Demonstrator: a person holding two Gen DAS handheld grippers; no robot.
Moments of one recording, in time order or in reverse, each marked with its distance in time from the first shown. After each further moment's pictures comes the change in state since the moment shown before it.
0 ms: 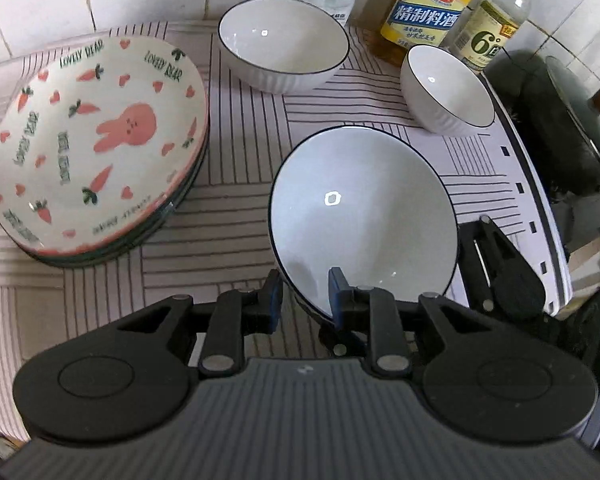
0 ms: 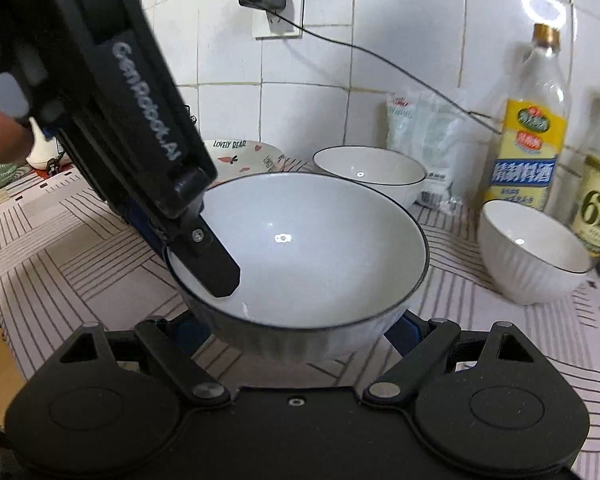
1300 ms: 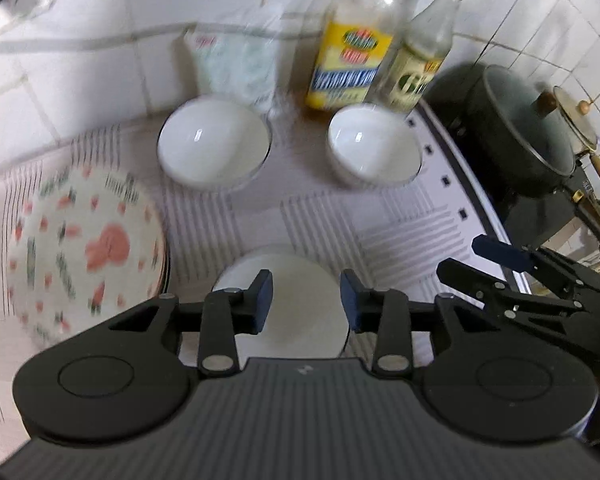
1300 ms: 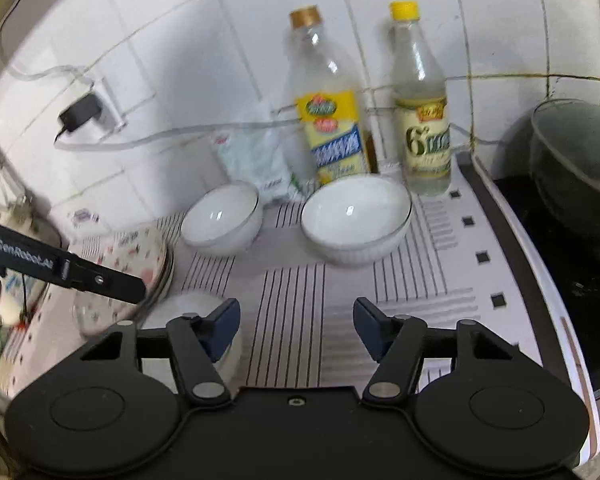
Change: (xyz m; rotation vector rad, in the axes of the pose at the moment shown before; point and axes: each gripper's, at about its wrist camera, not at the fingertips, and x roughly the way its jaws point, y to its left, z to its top) left arm -0.051 -0.057 0.073 0.178 -0.047 -0.040; right arm -0.099 -0.112 0.070 0.562 0.103 -0.168
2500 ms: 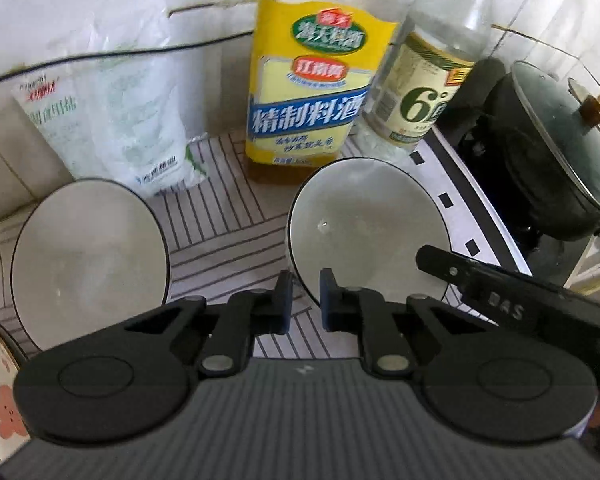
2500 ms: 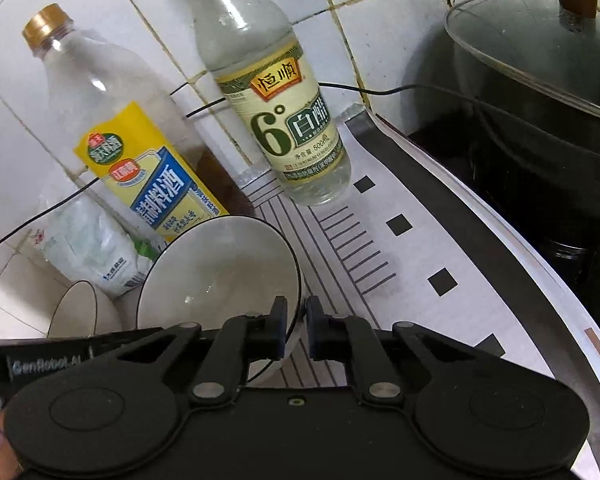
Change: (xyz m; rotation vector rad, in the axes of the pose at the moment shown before) left arm 0.154 -0.035 0.086 0.092 -0.008 -0.039; right arm 0.127 -0.074 0.039 0.350 0.037 -0.230
